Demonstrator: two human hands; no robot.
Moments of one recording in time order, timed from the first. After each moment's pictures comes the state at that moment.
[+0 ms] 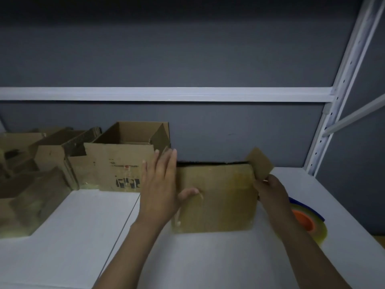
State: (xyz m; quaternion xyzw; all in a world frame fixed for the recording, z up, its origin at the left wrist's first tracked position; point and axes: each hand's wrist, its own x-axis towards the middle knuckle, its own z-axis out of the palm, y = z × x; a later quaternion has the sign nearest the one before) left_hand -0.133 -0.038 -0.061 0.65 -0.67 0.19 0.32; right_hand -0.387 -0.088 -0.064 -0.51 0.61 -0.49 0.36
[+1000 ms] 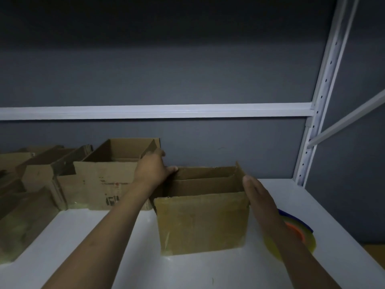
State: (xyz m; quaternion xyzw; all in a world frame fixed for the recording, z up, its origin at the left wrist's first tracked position) left_hand -0.117 -0.119 0.011 0.73 -0.63 0.04 0.29; right_hand -0.392 -0.079 -0.040 -0.62 0.51 -0.48 0.36
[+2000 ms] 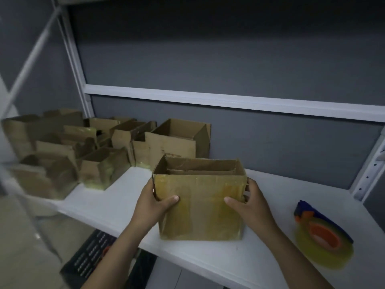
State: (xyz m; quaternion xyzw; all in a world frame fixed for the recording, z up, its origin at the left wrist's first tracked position) left_hand -0.099 0.087 -0.061 0.68 -0.42 -0.21 0.56; right_hand -0.333 -0.029 -0.059 -0.71 0.45 -0.37 0.39
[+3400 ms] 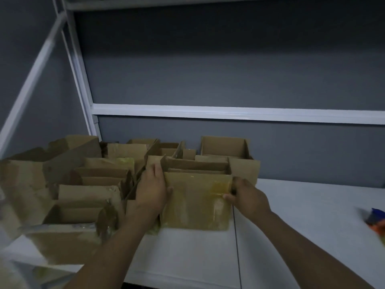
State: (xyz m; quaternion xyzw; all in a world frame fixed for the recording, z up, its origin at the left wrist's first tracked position) left_hand 0.225 0.033 -0.023 0.78 -0.57 0.07 0.23; right_hand -0.033 -0.050 -0.049 -0.81 0.55 -0.20 0.09
